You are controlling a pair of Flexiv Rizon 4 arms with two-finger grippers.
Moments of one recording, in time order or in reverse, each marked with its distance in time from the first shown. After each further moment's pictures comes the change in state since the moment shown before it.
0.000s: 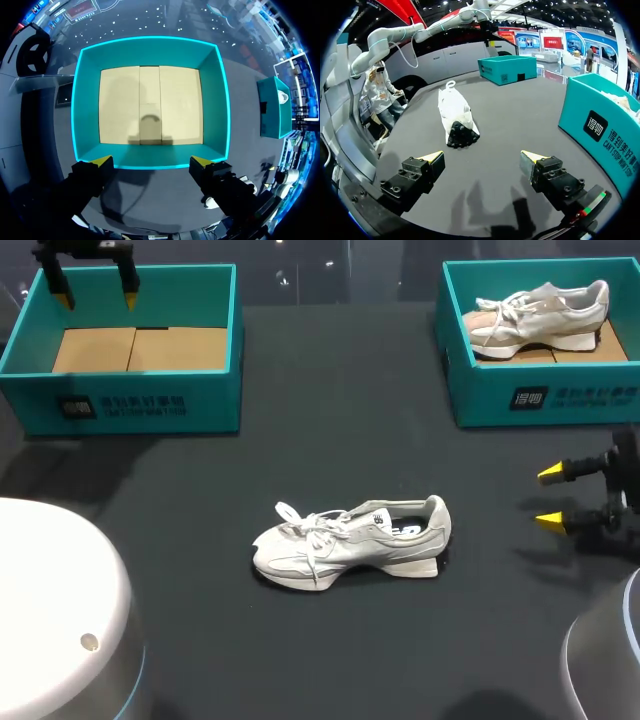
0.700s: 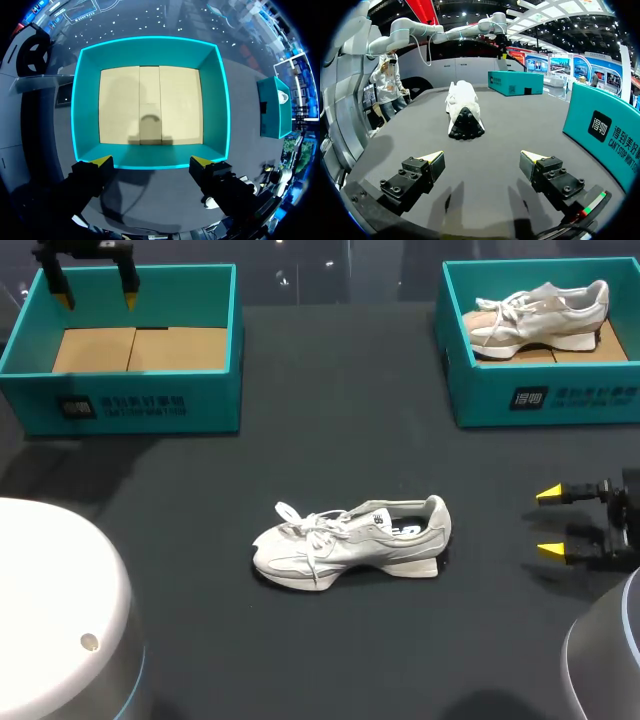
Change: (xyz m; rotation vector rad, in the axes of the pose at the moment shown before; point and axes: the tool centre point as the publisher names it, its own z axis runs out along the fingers) left arm 0.000 0.000 0.000 0.000 0.000 0.000; right arm 0.011 -0.032 0.015 -0.139 0.012 -0.154
